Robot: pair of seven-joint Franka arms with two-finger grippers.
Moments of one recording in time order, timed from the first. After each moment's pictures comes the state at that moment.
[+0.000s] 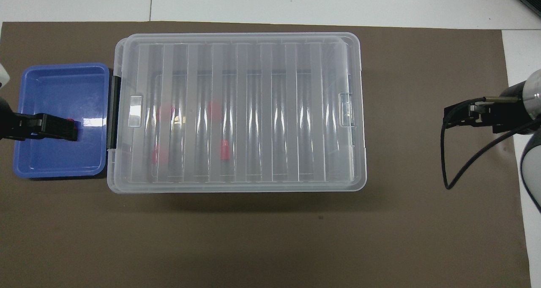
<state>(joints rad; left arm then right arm) -0.09 -0.09 -0.02 -1.62 -0.03 1.53 -0.04 -0.05 -0.02 0.11 -1.59 -0.02 1.57 0.18</state>
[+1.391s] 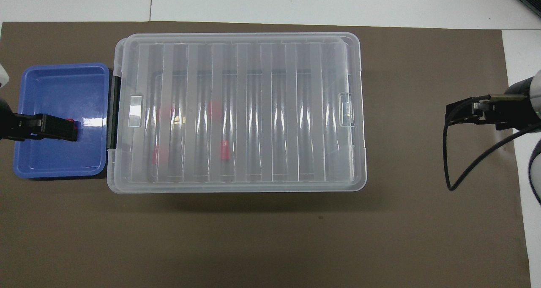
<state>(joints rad) -0.09 -0.09 -0.02 -1.62 -0.03 1.52 -0.04 -0.04 -0.02 0.12 -1.56 -0.02 1.56 0.18</state>
